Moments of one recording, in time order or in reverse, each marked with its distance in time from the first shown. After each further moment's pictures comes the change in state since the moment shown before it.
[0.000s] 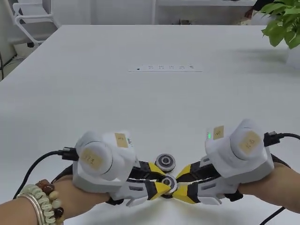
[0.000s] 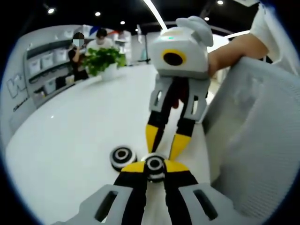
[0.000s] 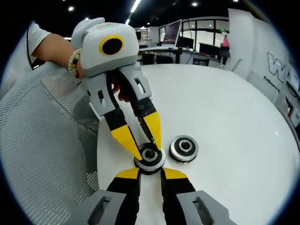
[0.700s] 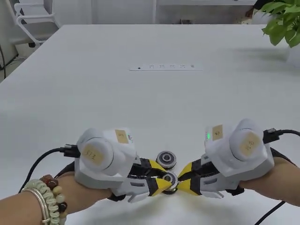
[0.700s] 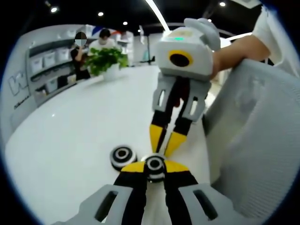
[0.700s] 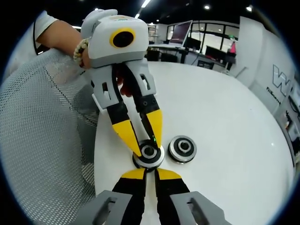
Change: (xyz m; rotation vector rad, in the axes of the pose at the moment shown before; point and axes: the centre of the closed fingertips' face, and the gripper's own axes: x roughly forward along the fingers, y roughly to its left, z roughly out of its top) left arm 0.000 0.001 0.000 -0.020 -0.009 0.010; right arm -0.002 -0.003 -0.003 -0.098 0.040 -0.023
